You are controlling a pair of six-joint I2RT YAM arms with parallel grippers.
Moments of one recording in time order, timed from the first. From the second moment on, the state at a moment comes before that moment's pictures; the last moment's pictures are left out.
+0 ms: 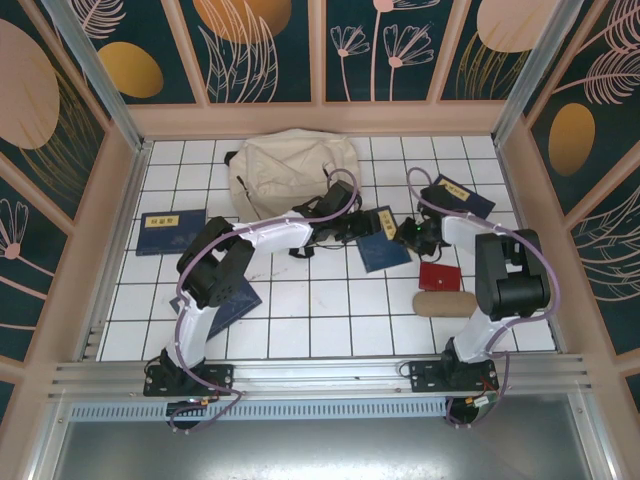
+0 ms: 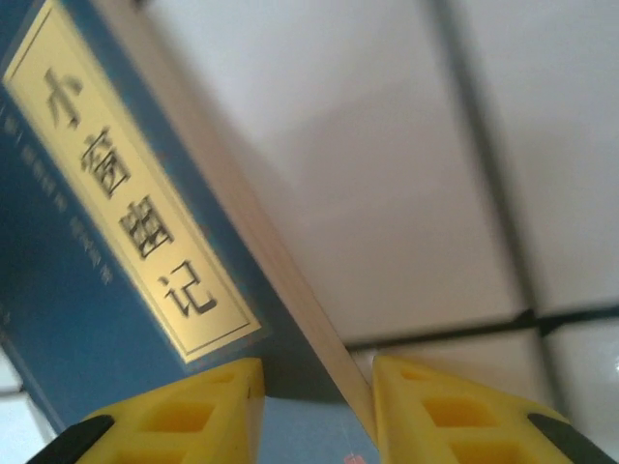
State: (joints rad) left arm -0.80 2.12 1.49 -0.13 0.23 -0.96; right arm 0.17 1.68 0.89 -0.39 -0.27 0.55
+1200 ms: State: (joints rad) left arm -0.80 2.06 1.39 -0.30 0.04 -0.85; right arm 0.21 1.71 0.91 -0.41 -0.38 0.47
